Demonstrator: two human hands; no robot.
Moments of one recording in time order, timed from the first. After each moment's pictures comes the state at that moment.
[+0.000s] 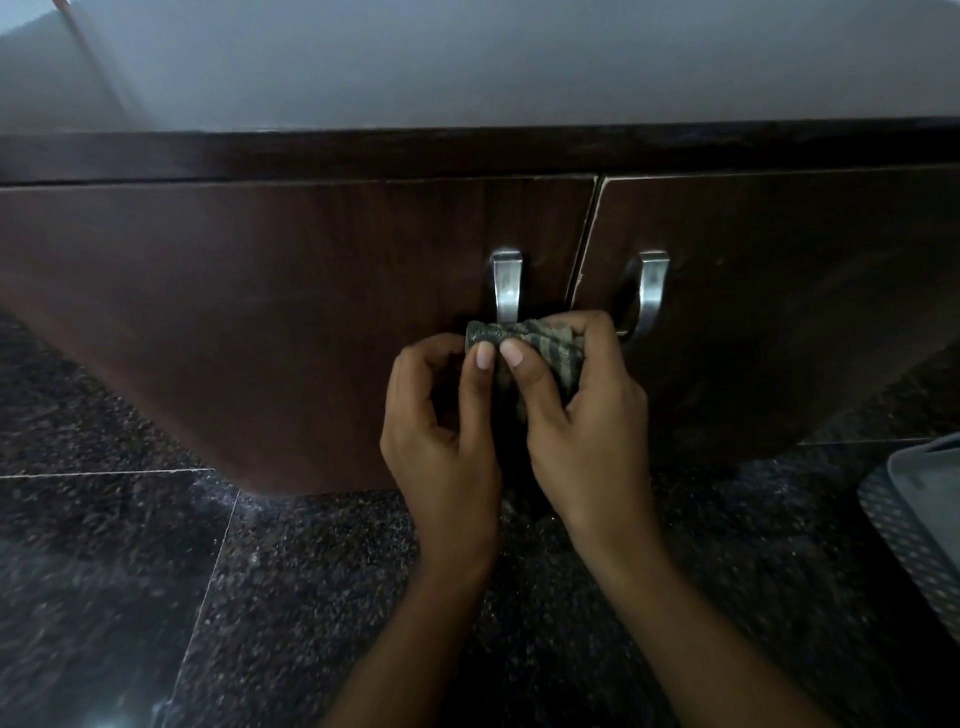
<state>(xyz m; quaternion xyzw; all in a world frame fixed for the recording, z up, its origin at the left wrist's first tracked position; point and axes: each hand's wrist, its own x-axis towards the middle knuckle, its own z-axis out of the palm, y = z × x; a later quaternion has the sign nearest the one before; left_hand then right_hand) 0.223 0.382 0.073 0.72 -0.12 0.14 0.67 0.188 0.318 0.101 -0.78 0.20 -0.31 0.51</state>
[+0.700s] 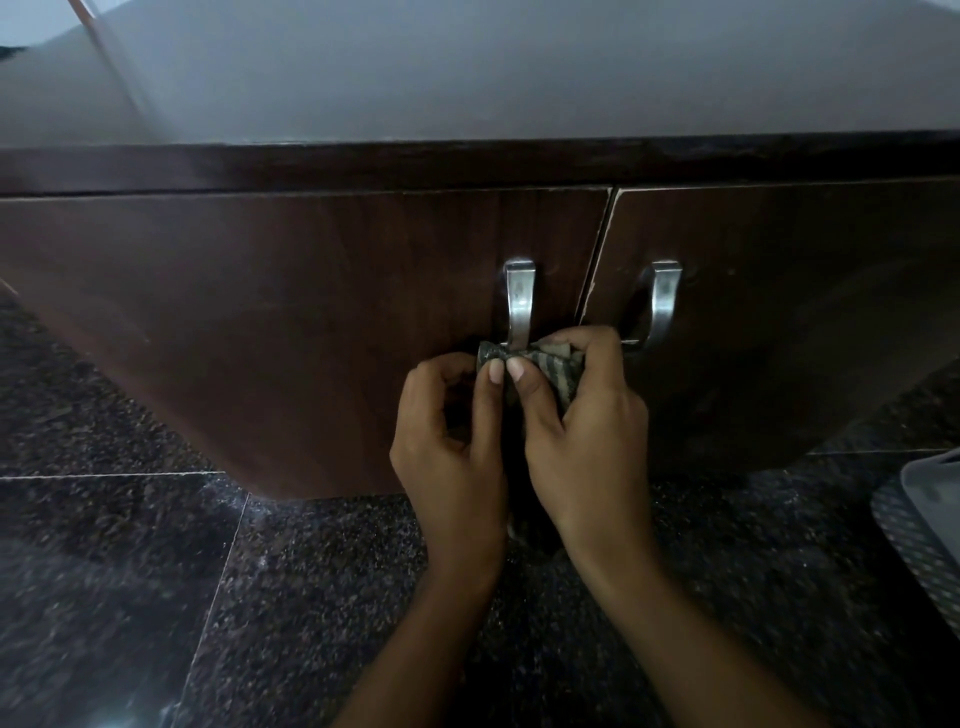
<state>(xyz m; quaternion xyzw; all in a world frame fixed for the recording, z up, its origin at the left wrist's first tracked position) 0.226 0.383 0.066 0.74 -0.11 0.14 0.65 0.191 0.323 0.096 -0.80 0.23 -0.30 0.46</state>
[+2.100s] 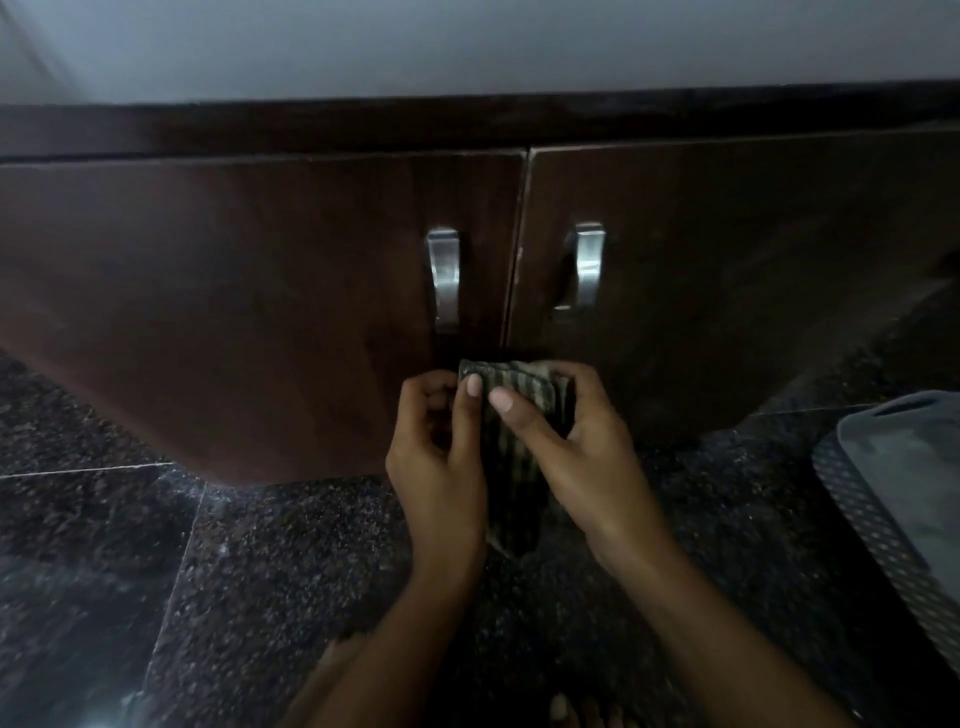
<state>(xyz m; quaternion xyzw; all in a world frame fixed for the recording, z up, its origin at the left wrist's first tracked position) 0.199 0.370 0.048 0.73 -0.08 0.00 0.68 0.151 0.287 0.067 -0.74 0.25 -0.15 0.61</state>
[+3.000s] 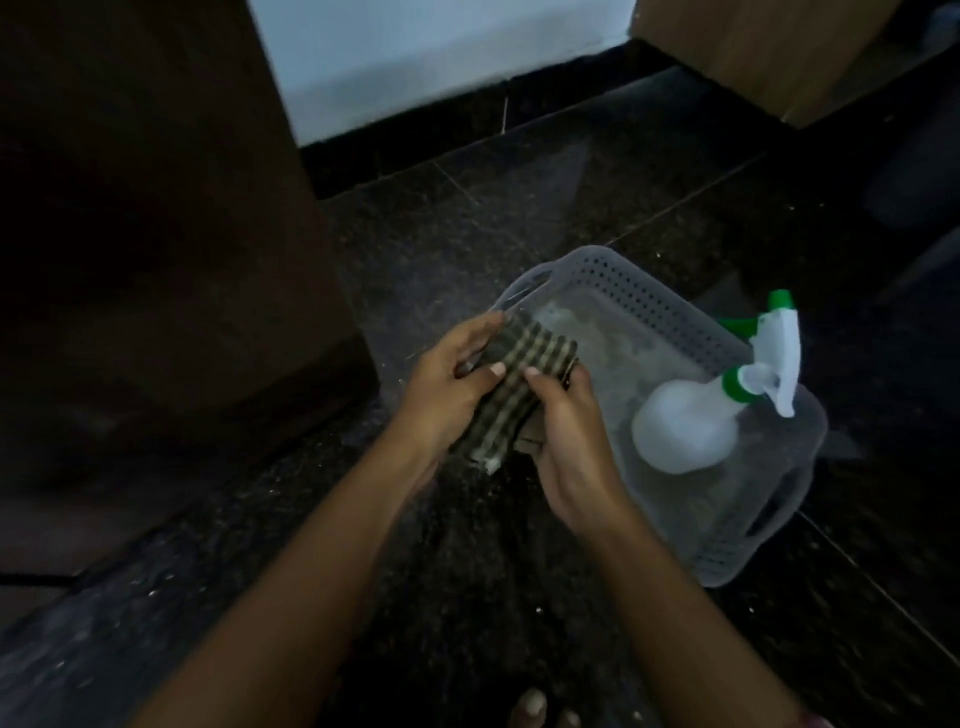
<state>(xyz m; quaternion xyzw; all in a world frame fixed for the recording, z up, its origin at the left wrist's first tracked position) 0.054 0.073 0.007 0.64 -0.36 -0.45 0.51 -0.044 0.048 -0.010 -0.38 0.52 -0.35 0.68</state>
